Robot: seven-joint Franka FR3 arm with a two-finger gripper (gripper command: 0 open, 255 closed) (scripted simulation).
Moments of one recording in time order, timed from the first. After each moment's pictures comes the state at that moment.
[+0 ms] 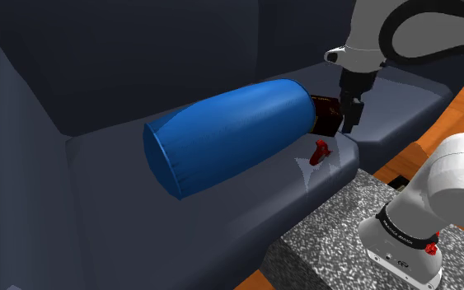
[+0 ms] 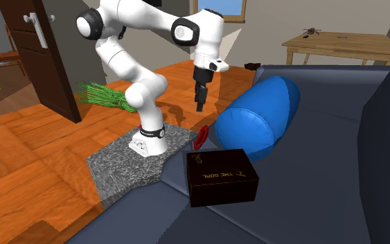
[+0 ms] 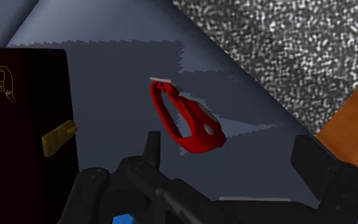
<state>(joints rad) 0.13 -0.84 -0.06 -2.67 -0.12 1.70 -0.47</state>
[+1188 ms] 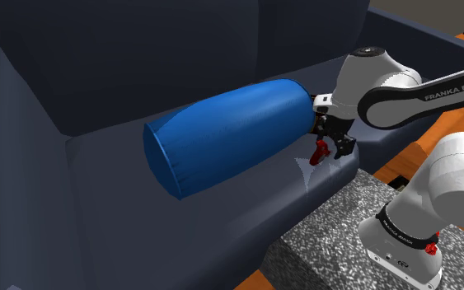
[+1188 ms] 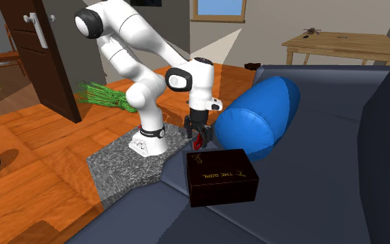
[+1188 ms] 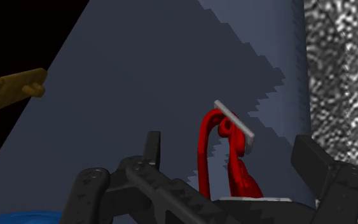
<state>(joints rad) 0.19 -0.70 -0.35 -2.98 -0.41 2.25 -1.05</state>
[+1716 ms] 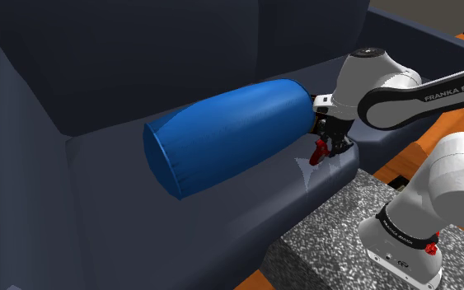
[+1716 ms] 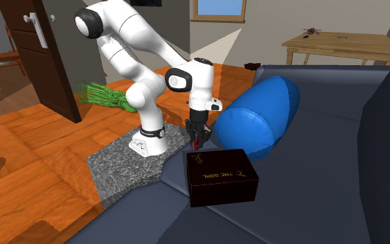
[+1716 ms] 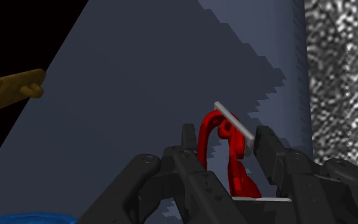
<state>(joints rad) 0.19 -0.69 -0.35 -2.98 -0.41 2.26 -1.05</state>
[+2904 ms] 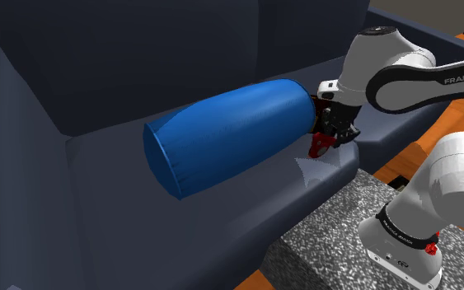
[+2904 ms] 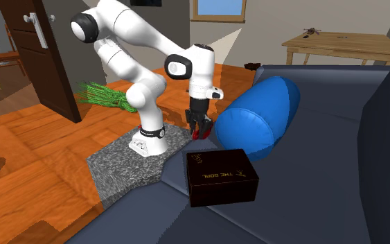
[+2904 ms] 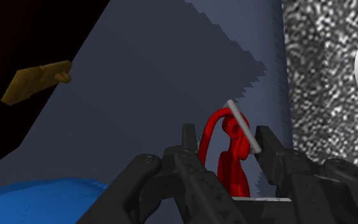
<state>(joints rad) 0.20 -0.80 -0.32 -2.91 -0.37 2.08 -1.07</state>
